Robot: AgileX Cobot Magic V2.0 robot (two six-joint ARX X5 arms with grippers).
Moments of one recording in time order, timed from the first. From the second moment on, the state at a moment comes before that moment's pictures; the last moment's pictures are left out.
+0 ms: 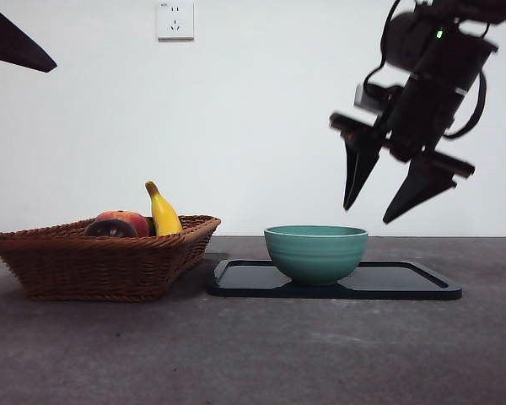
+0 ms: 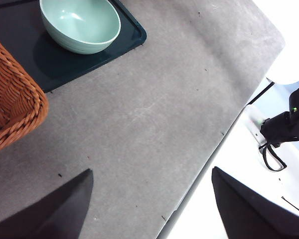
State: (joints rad) left arm -0.31 0.95 0.95 -0.84 0.71 0.12; right arm 0.29 1.76 1.31 -0.54 -0.26 0.27
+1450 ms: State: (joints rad) left arm -0.31 0.95 0.95 -0.84 0.71 0.12; right arm 0.35 1.47 1.32 -0.70 -0.21 0.20
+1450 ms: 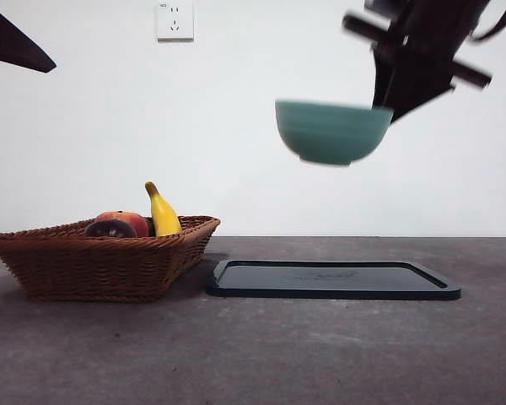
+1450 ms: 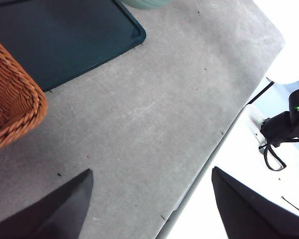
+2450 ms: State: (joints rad) left arm -0.31 0.95 0.95 -0.85 0.71 0.12; right arm 0.63 1.30 0.79 -0.48 -0.10 0.23
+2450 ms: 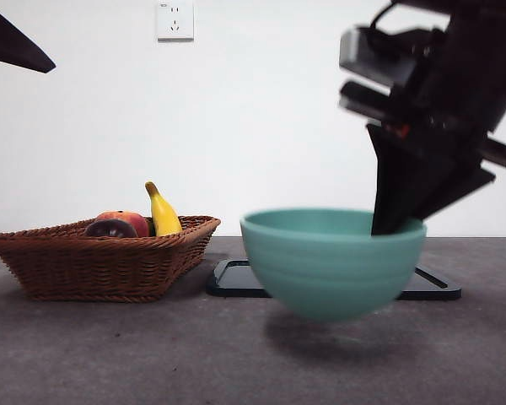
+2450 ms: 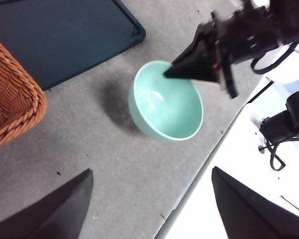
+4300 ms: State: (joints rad) left arm -0.31 0.95 0.95 -0.85 0.71 0.12; right arm 0.64 0.83 0.88 -0.73 -0.25 0.23
